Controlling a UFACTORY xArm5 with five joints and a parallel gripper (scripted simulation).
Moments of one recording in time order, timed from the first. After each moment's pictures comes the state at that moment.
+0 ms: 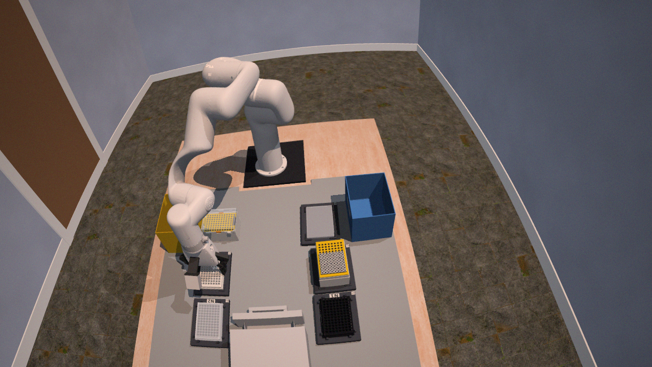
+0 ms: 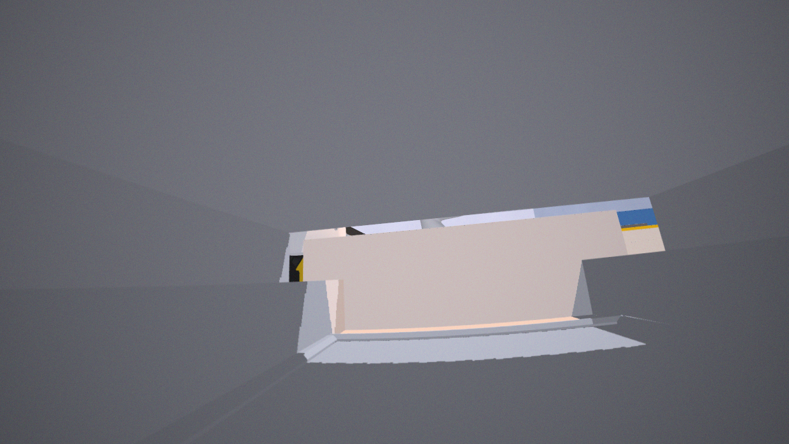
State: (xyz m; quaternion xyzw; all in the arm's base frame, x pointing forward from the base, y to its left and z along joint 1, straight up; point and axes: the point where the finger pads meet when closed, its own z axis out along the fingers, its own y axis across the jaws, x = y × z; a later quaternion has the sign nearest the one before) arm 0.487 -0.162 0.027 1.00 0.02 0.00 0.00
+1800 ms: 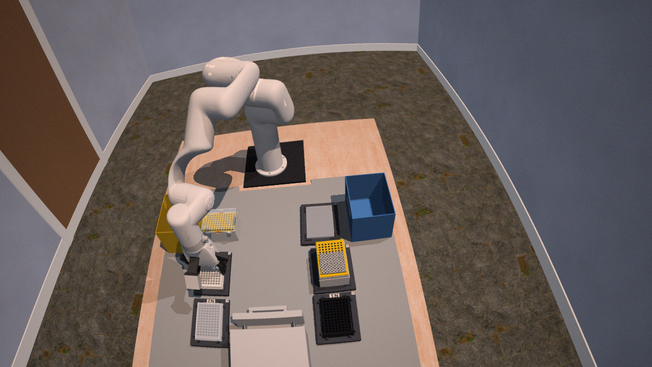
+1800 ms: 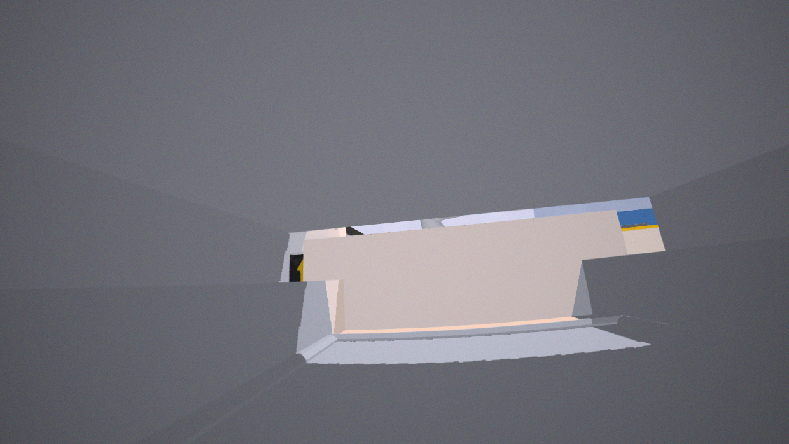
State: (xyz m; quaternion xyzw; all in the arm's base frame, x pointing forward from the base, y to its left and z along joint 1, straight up) arm 0.487 -0.162 0.028 1.00 0.02 0.00 0.00
